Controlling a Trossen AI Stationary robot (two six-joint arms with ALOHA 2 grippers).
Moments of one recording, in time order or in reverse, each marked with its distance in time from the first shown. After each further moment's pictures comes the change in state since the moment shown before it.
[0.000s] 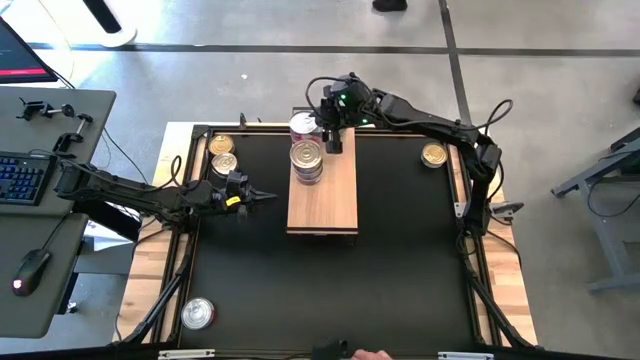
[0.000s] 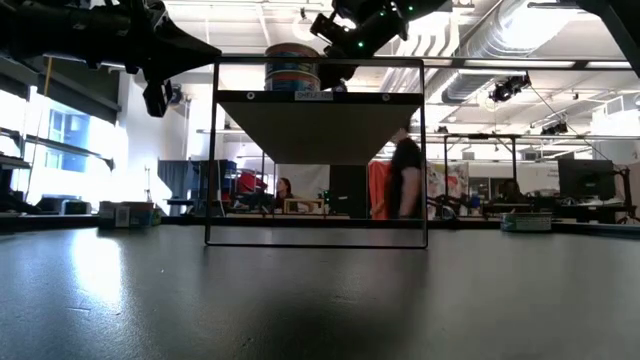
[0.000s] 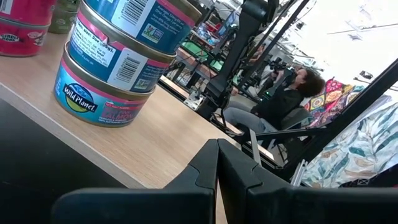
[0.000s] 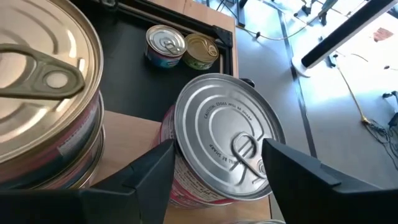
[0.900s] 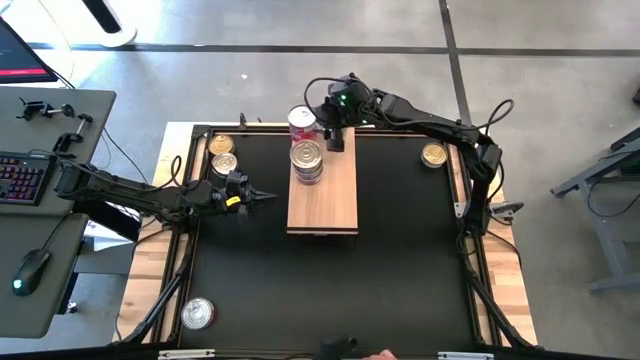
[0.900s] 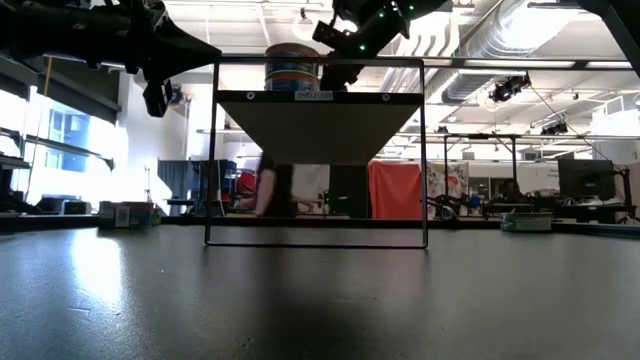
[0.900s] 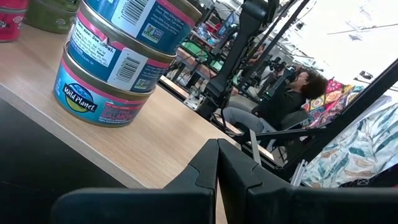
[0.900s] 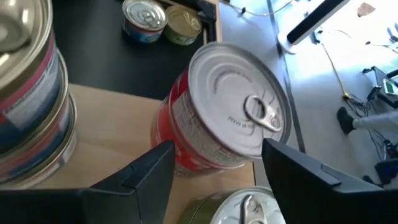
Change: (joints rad) left arm 0.000 0.000 0.000 0.000 0.000 -0.001; right arm -0.002 -0.004 0.000 -0.038 0.112 0.010
